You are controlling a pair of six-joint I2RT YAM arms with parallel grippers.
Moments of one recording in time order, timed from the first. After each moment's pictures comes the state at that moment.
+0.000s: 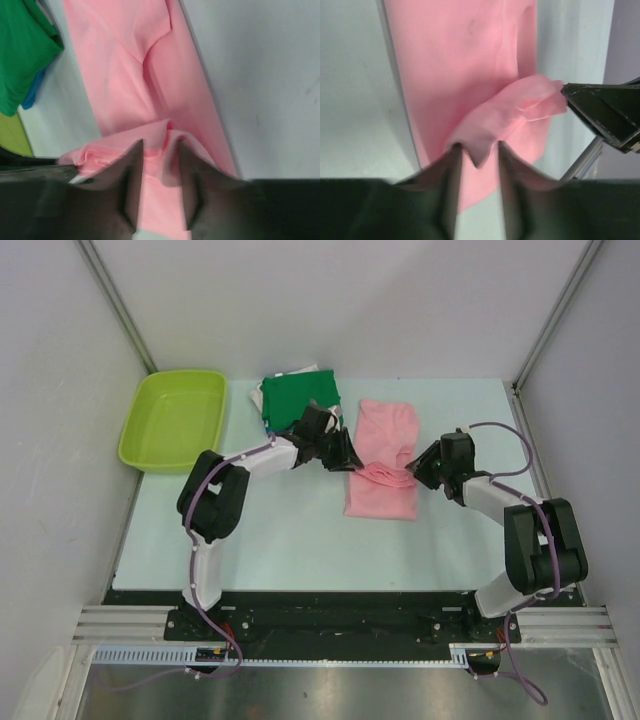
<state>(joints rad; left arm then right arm) -0.56 2.05 1.46 -0.17 0.41 -0.72 0.18 1.53 0.79 0.05 -0.08 0.88</state>
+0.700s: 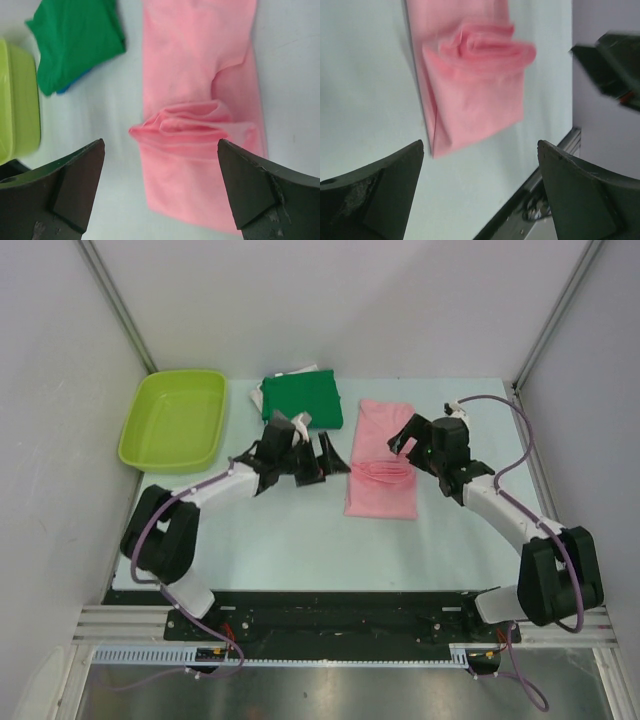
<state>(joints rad) -0.48 1.72 1.18 -0.07 0.42 -0.75 0.27 1.43 0.93 -0.02 0.06 0.76</state>
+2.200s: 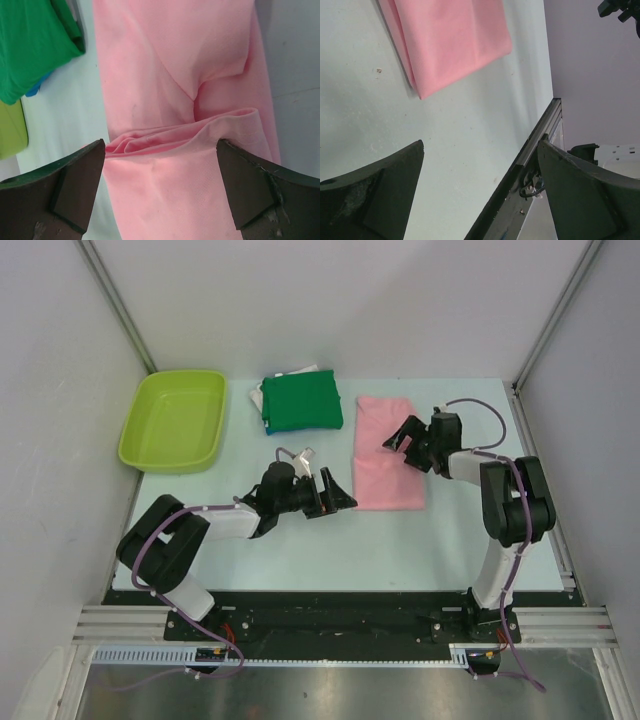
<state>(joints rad) -0.61 1.60 0.65 0.51 0.47 -0.91 0.16 1.90 1.07 0.18 -0.28 0.72</state>
